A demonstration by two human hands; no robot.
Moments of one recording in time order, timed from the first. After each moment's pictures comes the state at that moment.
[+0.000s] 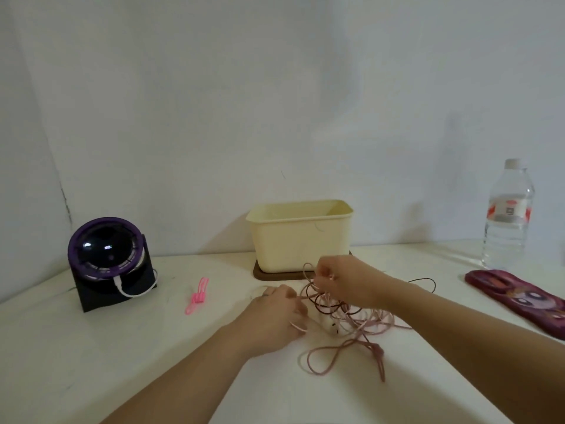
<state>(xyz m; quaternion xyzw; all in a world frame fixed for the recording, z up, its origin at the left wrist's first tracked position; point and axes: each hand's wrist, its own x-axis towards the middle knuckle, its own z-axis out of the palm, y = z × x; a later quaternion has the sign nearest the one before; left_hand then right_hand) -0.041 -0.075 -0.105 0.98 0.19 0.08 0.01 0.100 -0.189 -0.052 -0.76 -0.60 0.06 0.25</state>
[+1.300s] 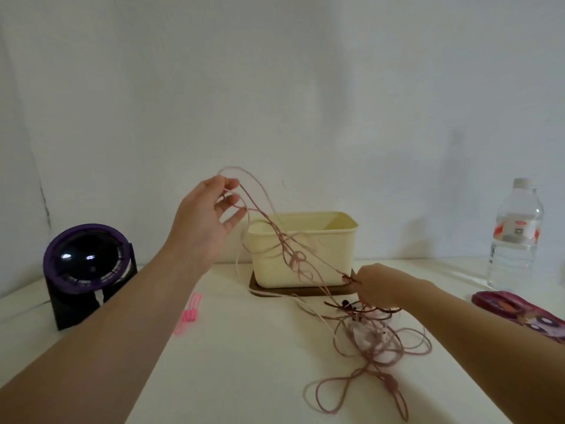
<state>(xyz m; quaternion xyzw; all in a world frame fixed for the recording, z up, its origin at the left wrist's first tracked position) -0.070 -0.038 0.034 0.52 0.08 0.52 0.67 0.152 -0.164 -0.046 -0.88 -0.47 0.04 0.02</state>
